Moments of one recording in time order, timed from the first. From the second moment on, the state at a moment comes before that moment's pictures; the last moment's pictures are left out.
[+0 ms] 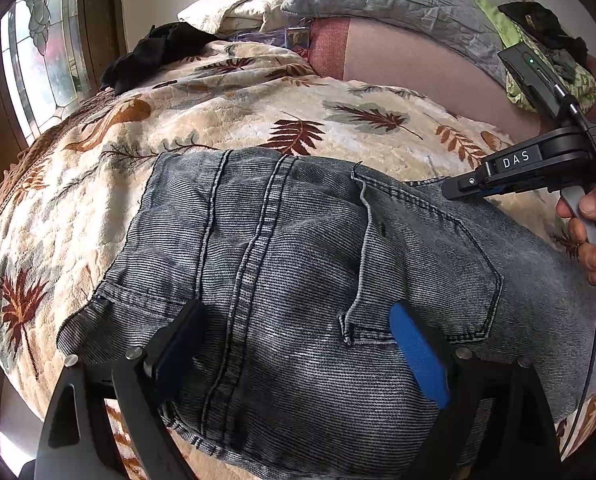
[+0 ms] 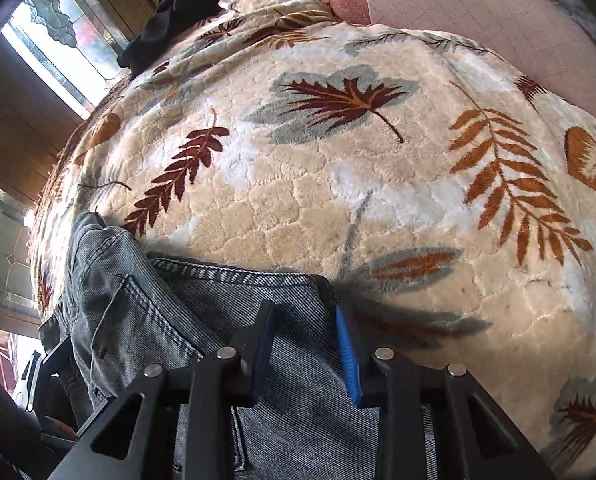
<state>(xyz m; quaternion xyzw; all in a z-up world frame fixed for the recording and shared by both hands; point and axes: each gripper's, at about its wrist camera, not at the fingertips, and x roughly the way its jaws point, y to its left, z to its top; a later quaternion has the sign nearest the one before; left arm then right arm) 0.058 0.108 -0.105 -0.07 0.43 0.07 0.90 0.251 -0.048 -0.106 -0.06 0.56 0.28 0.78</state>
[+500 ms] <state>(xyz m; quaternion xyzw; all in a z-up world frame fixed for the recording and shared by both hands) 0.058 0.107 -0.106 -0.06 0.43 0.07 0.90 0.234 -0.027 -0.087 -0.19 0.47 0.24 0.83</state>
